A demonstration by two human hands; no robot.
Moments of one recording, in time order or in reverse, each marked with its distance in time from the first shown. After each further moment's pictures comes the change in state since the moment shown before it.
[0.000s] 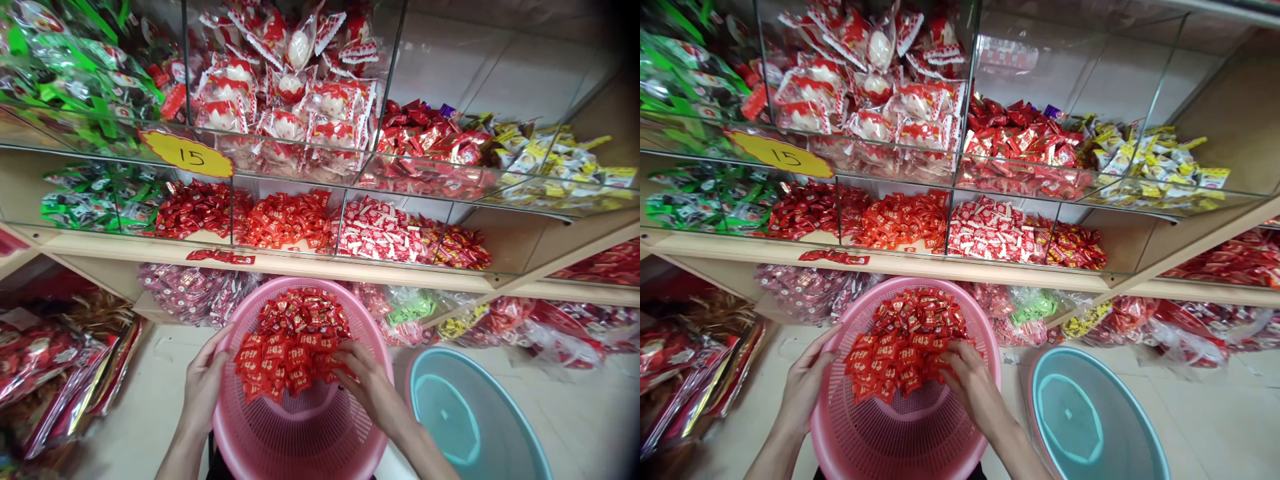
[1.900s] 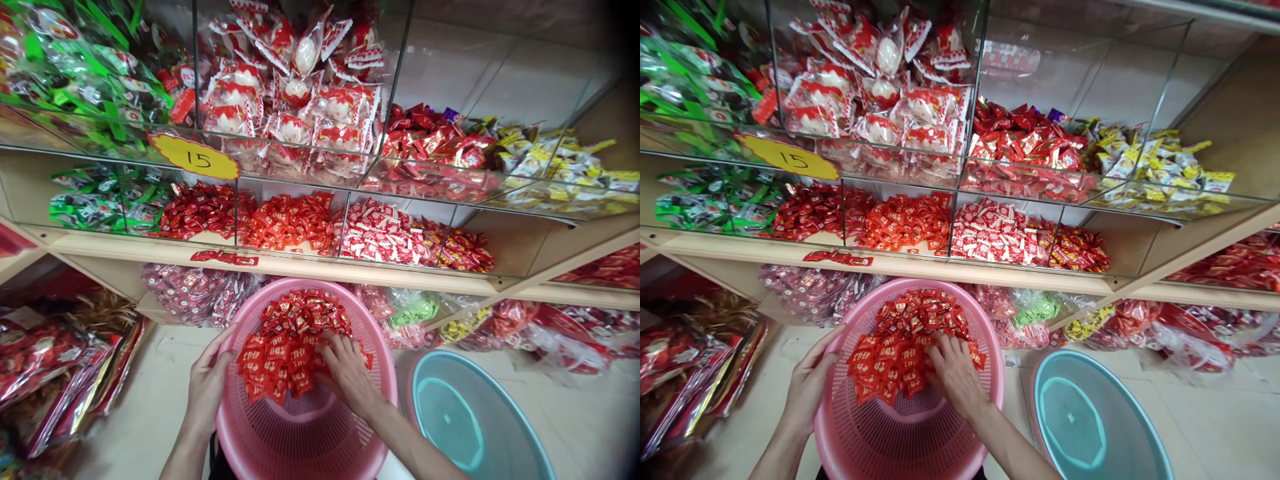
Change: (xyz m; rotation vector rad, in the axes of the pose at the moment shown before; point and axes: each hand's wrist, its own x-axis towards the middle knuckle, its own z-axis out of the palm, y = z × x) left_hand 0.001 0.001 0.001 0.008 0.016 0.016; right_hand 0.024 0.003 0.038 -0.513 -0.052 -0.135
